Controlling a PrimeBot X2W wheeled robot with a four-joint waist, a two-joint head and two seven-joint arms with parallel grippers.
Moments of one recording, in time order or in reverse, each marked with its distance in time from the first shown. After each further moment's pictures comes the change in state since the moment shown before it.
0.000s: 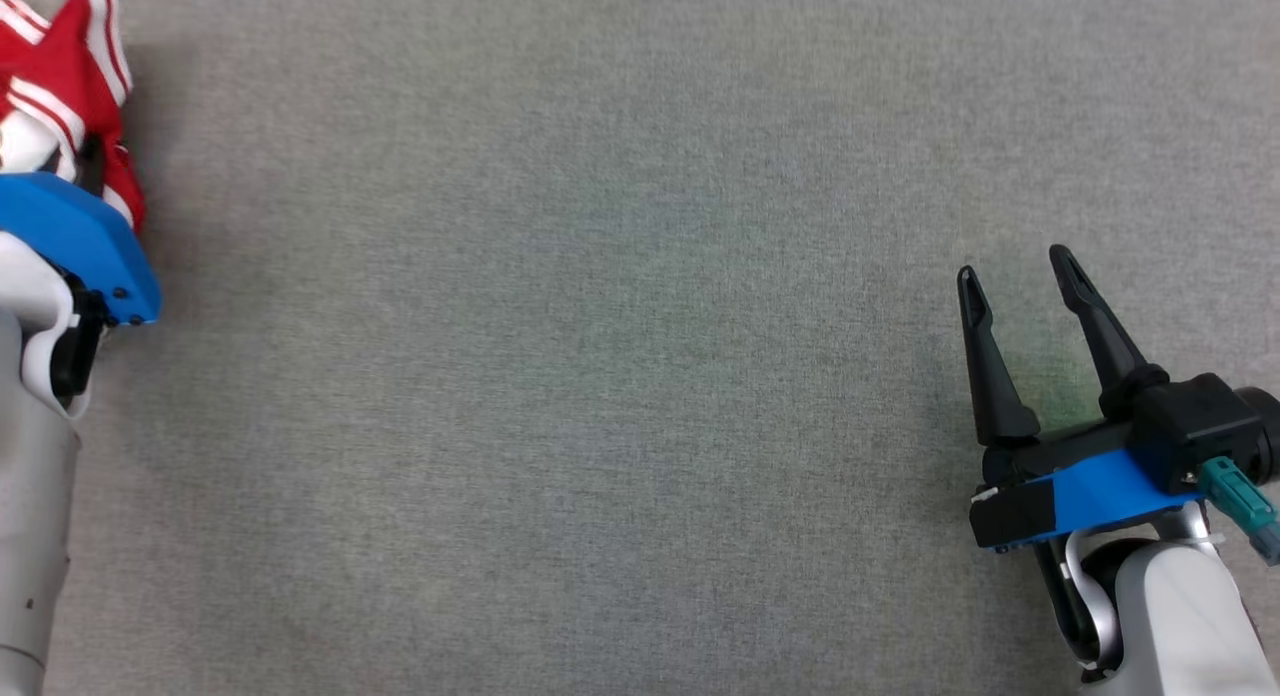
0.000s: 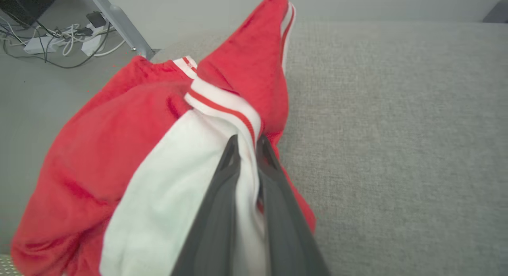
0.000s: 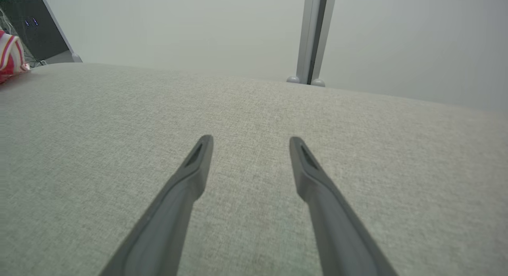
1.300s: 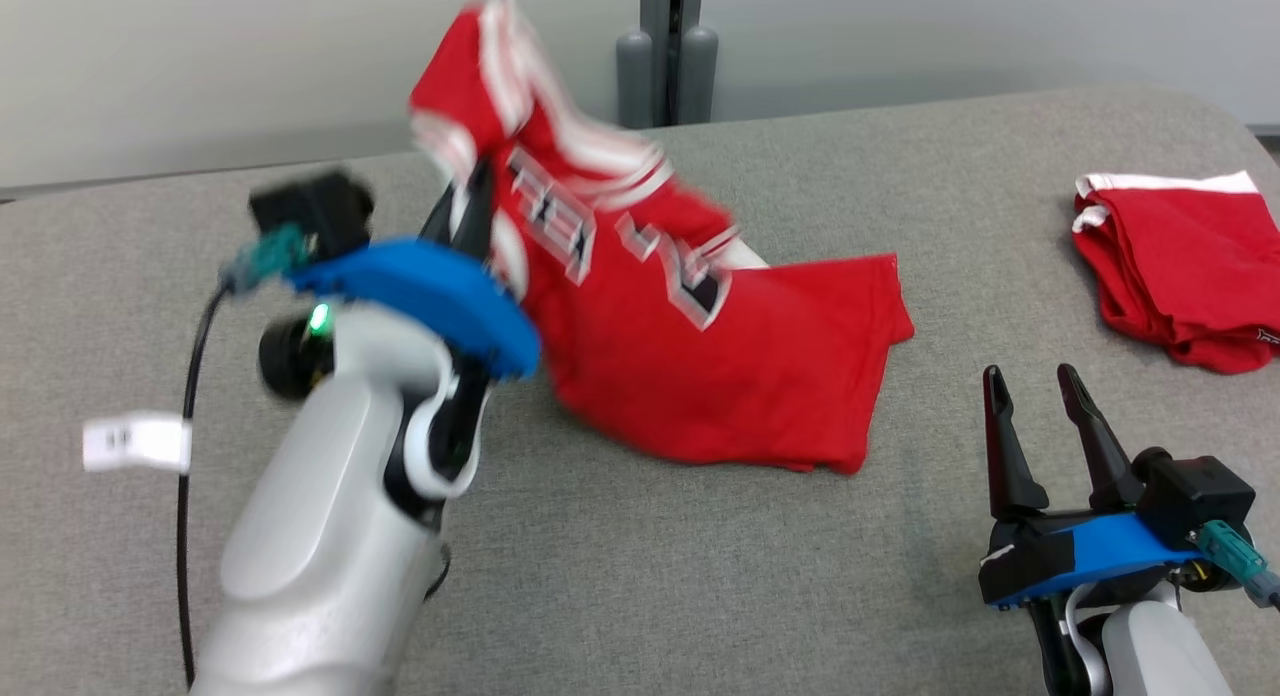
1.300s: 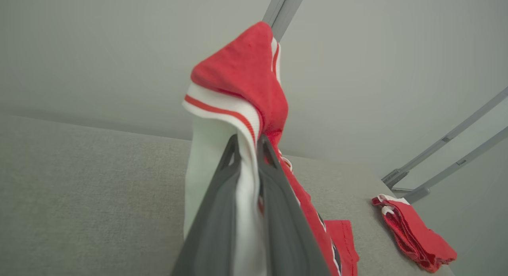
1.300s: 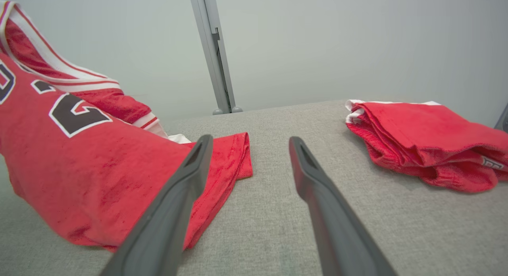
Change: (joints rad) left arm 0.230 -0.340 -0.152 -0.536 -0.304 0.250 -0.015; right arm 0.030 0.000 -0.055 0.337 0.186 0.000 -0.173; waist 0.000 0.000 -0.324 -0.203
